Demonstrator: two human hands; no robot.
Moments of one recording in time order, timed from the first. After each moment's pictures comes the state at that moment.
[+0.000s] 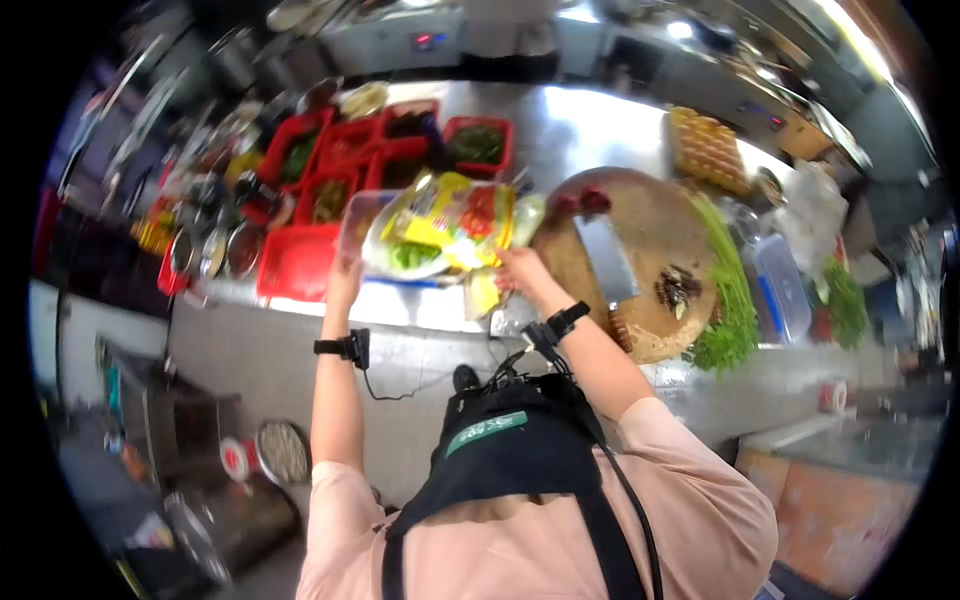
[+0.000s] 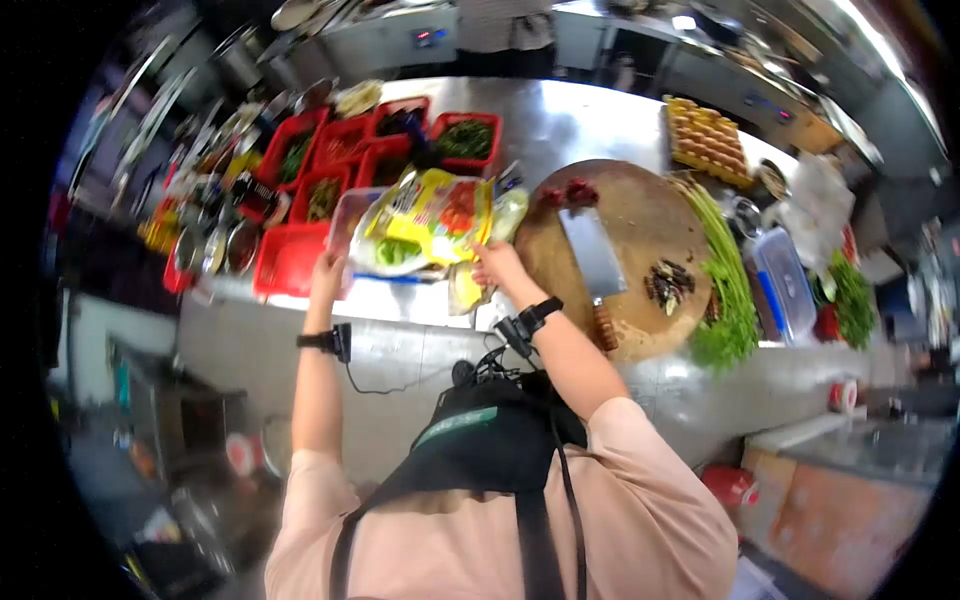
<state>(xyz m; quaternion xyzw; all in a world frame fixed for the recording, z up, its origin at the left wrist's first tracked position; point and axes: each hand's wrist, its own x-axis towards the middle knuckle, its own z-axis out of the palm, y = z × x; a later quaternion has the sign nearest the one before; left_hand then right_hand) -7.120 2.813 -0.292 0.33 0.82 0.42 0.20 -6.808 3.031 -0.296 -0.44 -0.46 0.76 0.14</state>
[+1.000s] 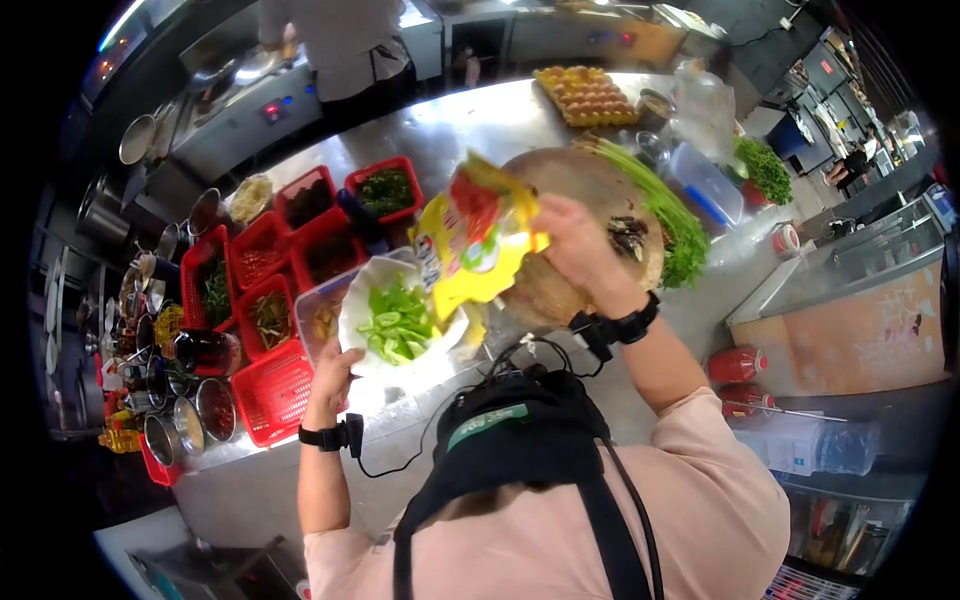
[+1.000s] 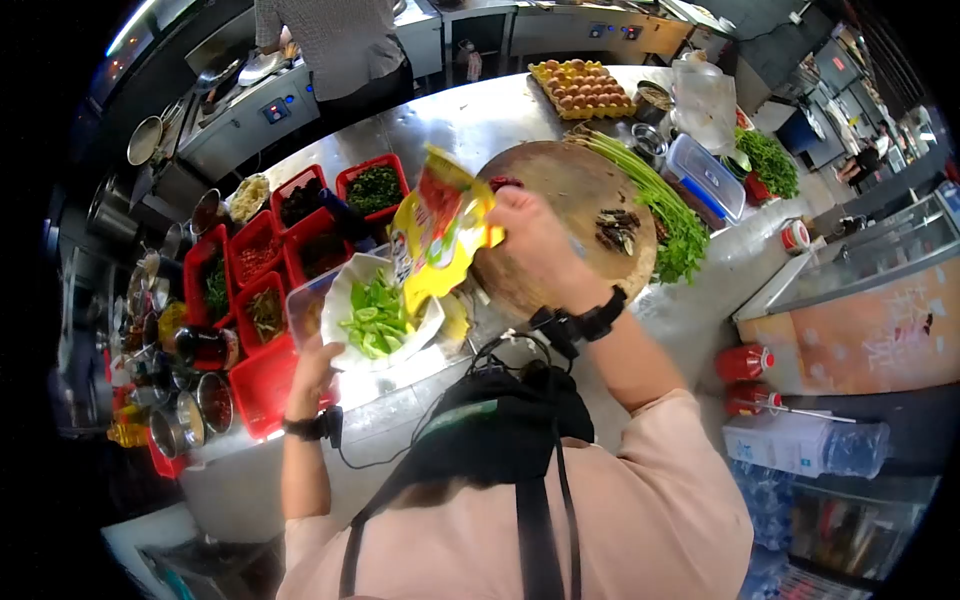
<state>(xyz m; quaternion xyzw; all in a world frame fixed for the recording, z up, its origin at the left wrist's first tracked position) -7.124 2.865 -0.209 0.25 0.54 0.48 0.64 -6.754 3.037 -0.078 -0.32 -0.86 0.21 0.34</state>
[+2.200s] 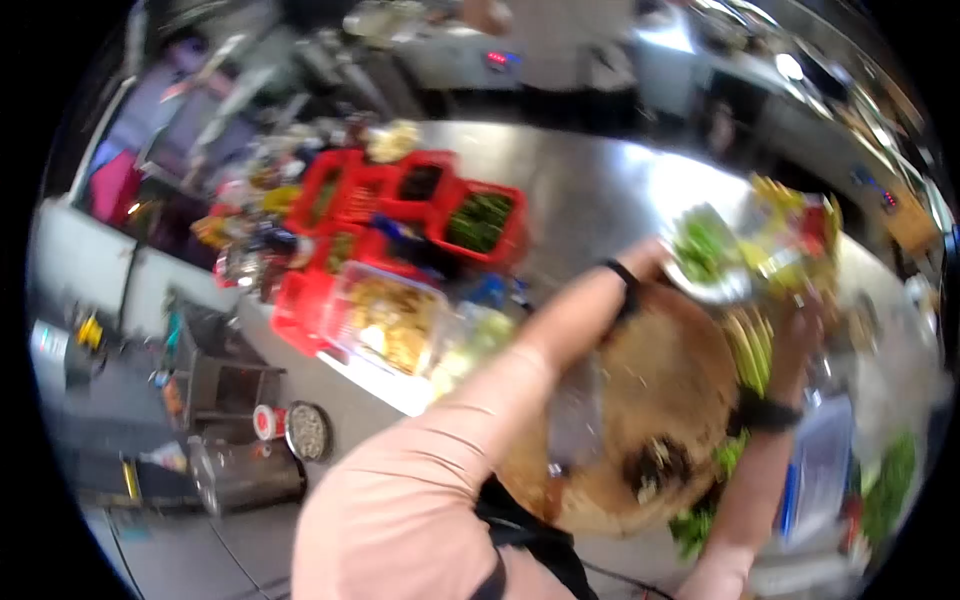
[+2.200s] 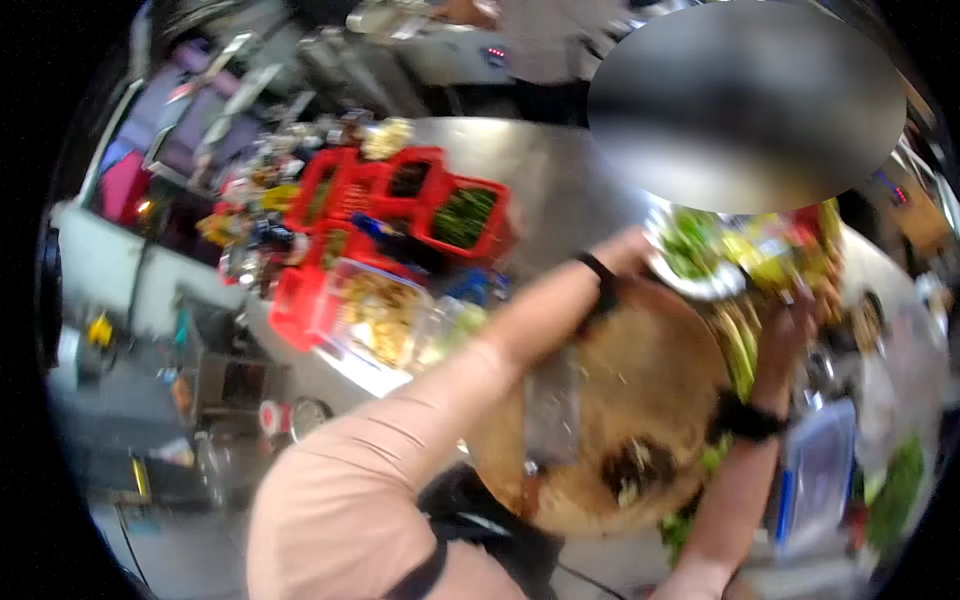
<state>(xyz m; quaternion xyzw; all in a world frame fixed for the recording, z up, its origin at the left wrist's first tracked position) -6.805 3.472 -0.385 0.49 0.70 0.36 0.38 -6.495 3.517 -0.276 -0.37 -0.77 0.06 0.51</state>
